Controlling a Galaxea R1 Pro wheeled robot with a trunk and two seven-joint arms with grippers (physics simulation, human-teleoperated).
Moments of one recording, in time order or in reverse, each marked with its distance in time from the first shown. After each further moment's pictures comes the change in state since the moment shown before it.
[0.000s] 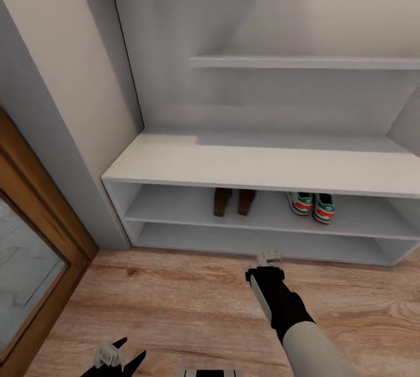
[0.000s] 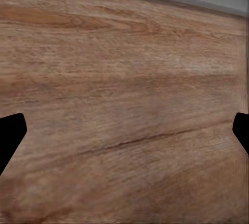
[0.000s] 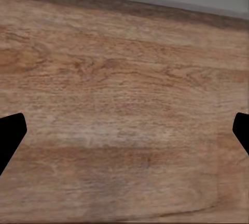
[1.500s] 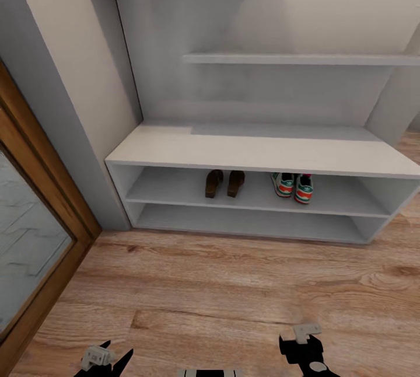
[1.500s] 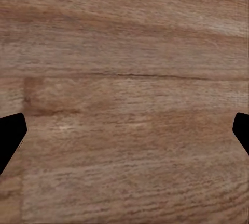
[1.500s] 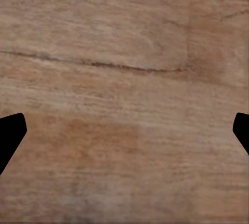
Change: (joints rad) left arm 0.024 0.021 0.014 -0.007 0.007 -0.008 0.165; right arm 0.086 -0.215 0.003 0.708 0.003 -0.893 0.223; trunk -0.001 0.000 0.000
